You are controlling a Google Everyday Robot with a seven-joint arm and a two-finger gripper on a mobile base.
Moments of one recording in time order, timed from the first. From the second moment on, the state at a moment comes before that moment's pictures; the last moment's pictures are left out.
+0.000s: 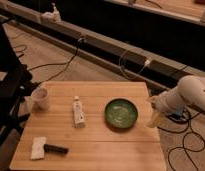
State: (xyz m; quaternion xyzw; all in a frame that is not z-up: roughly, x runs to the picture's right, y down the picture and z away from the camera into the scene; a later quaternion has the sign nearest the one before) arm 0.250 0.122 0.698 -0.26 -0.15 0.18 0.94
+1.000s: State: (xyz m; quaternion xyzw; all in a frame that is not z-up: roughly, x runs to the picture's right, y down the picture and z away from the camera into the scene) arm 0.214 0.166 0.733 -0.28 -0.13 0.09 0.95
